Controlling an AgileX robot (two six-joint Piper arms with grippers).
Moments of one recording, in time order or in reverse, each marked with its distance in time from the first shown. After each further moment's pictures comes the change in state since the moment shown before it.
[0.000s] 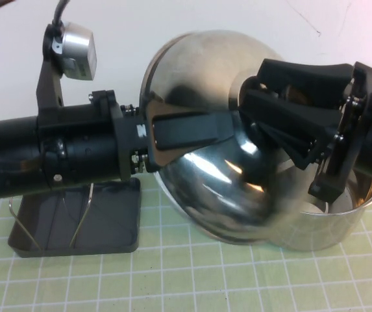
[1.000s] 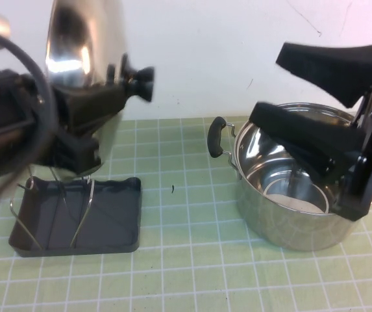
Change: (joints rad) right arm 0.000 -0.128 0.000 -0.077 0.067 -0.068; left arm 0.000 -0.277 -0.002 0.567 -0.537 -0.036
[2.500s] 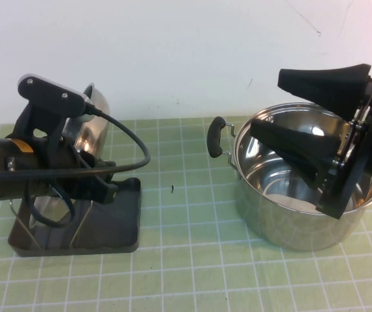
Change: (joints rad) right arm 0.000 0.000 0.000 -0.080 0.221 0.006; left arm 0.000 0.321 -0.002 0.790 -0.047 -0.522
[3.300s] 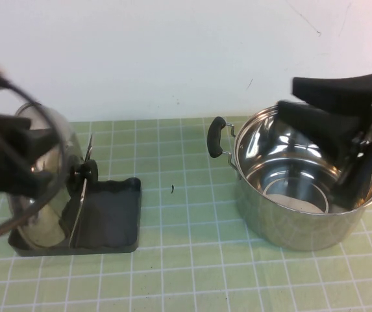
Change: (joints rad) right arm 0.000 -0.057 0.000 -0.027 0.154 0.055; left arm 0.046 -0.343 -0.002 0.114 0.093 -0.080
